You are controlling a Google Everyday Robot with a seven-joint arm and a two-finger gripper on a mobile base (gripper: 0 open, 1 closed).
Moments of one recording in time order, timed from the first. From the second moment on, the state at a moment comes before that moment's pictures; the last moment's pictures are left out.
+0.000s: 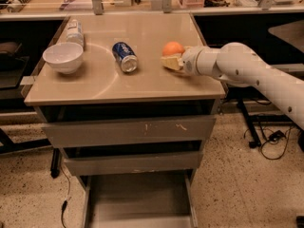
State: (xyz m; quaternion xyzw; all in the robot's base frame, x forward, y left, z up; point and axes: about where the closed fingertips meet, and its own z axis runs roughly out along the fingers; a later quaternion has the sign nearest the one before) arm 0.765 -0.088 0.822 -0.28 0.77 0.17 0.54
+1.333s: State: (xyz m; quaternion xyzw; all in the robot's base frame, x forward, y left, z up) arm 0.765 -0.088 0.822 -0.28 0.77 0.17 0.54
